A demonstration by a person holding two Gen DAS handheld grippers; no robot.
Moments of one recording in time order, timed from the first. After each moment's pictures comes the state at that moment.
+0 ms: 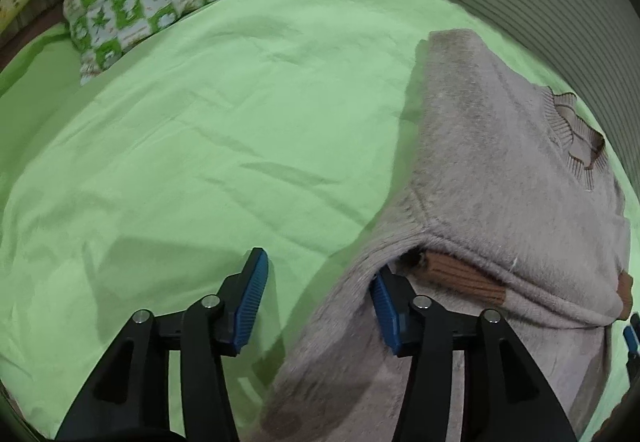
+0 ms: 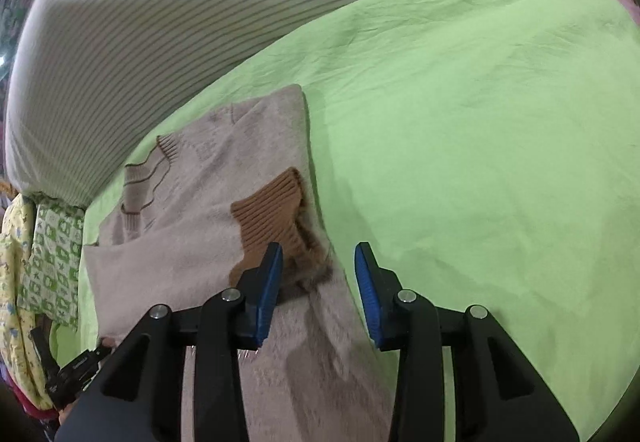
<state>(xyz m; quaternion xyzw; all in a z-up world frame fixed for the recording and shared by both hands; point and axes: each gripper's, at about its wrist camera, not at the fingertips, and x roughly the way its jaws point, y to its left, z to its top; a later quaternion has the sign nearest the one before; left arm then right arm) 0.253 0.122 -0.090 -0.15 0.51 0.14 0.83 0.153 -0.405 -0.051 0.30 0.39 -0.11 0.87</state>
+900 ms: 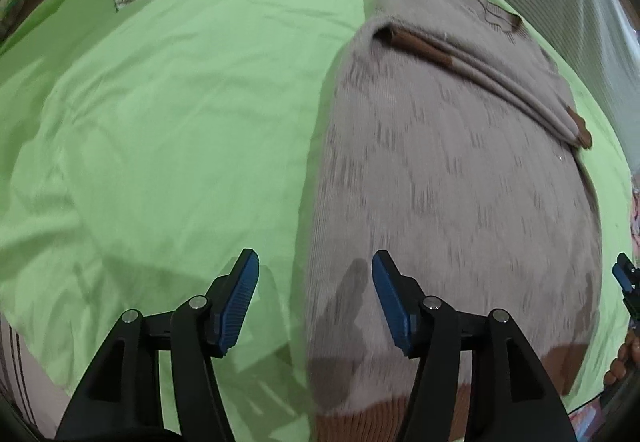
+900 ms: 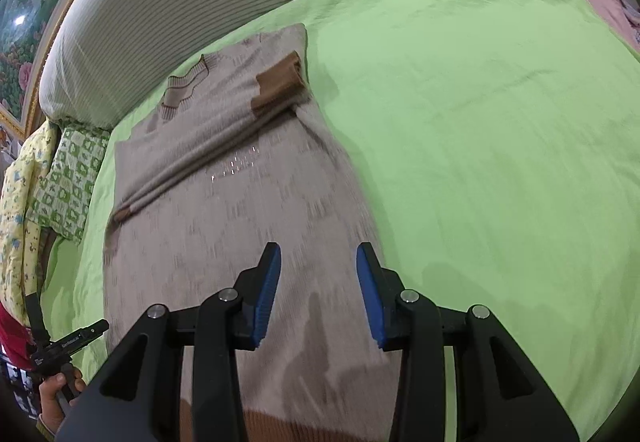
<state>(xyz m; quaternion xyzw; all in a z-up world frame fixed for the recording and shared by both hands) 0.040 0.124 -0.077 -0.11 0.57 0.03 0.81 -0.019 -0.344 -0.045 0.27 0.42 -0.10 0.86</state>
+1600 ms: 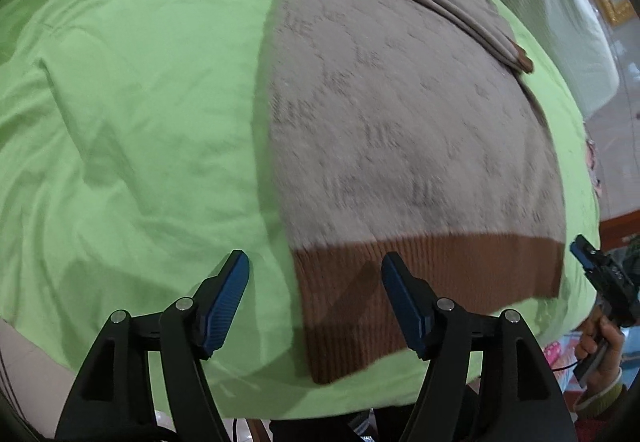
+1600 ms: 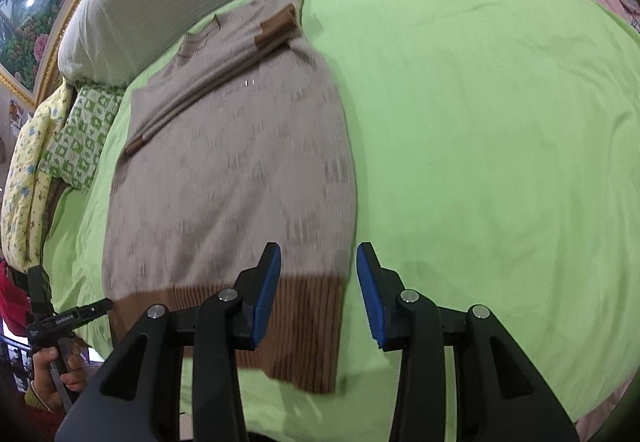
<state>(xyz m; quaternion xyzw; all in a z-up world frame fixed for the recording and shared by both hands) -0.046 0.107 -0.098 -0.13 0.60 -0.08 0.78 -0.119 -0.316 -0.071 0.26 0.45 -0.07 0.85</state>
